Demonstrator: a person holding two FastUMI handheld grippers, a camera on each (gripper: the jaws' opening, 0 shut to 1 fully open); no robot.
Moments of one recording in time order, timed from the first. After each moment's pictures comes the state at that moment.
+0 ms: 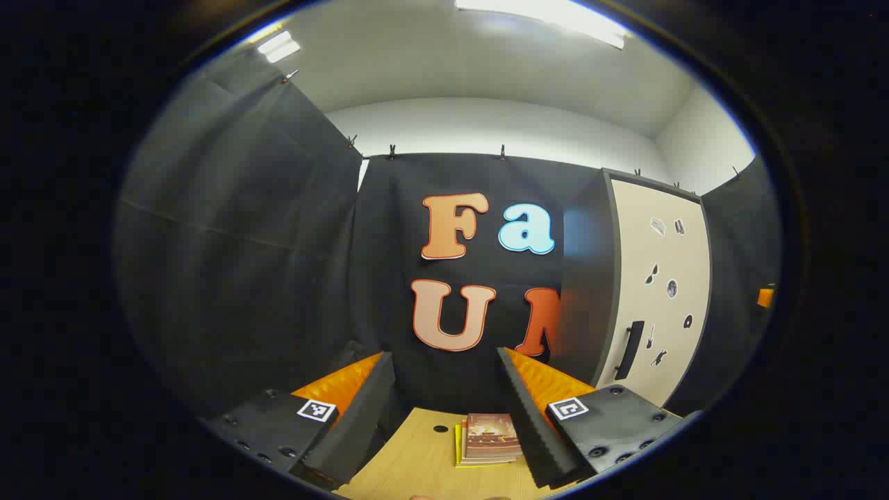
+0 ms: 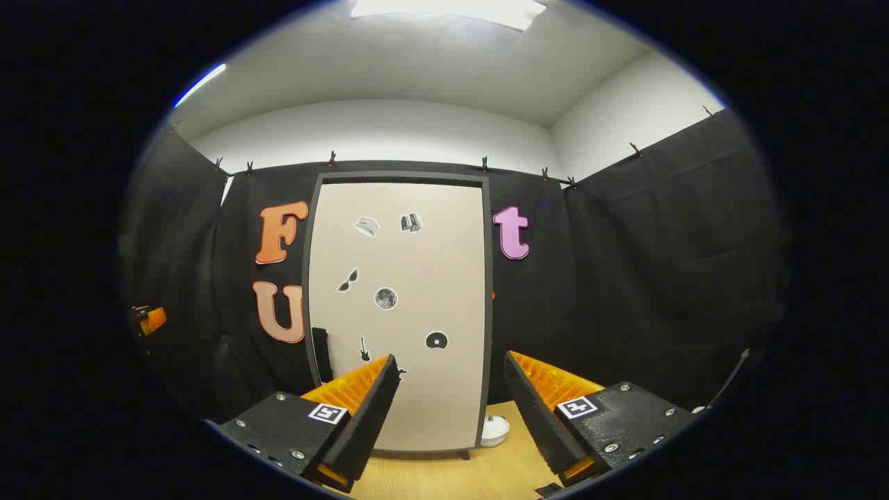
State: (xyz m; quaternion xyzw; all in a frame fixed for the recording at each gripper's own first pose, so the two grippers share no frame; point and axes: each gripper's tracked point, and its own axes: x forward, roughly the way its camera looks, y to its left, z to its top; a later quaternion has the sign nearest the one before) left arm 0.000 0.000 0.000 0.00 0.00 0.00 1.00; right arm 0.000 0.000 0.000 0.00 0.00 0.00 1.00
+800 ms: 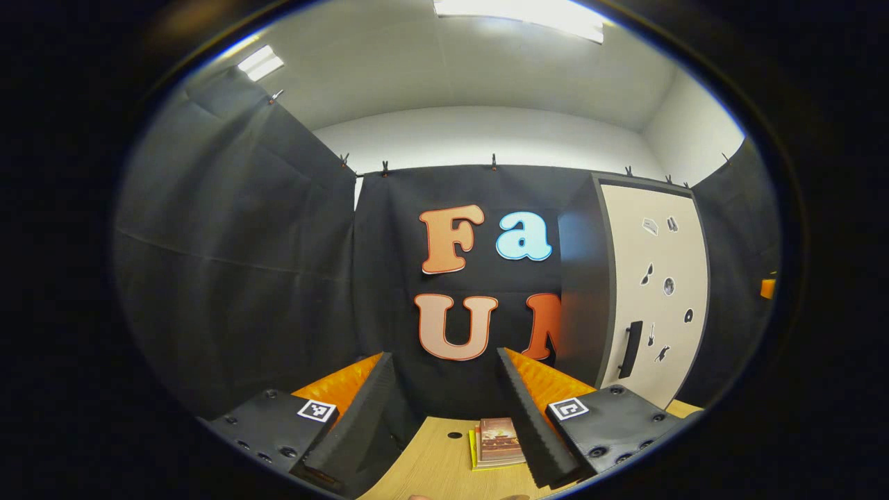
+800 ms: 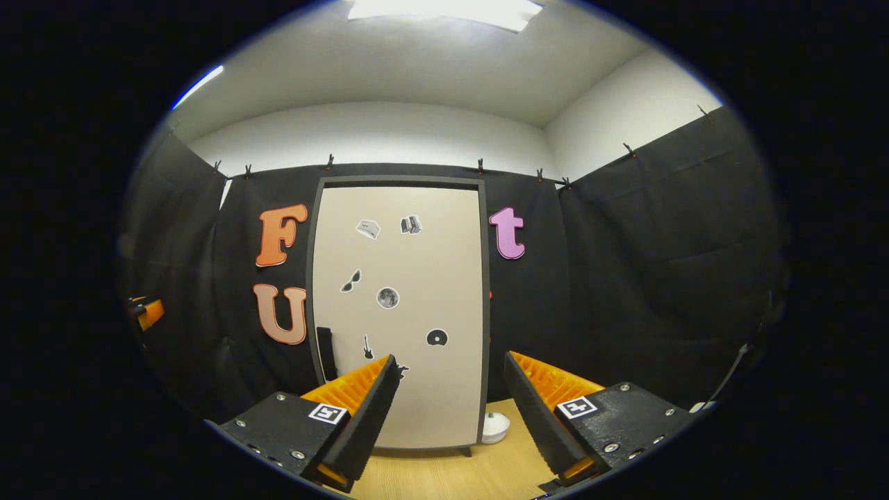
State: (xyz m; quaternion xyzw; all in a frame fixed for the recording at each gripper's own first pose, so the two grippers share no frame) left arm -0.017 0.003 0.024 0.03 -0.02 0.00 1.00; right arm -0.019 0.004 0.002 0.01 -0.01 -0.01 1.00
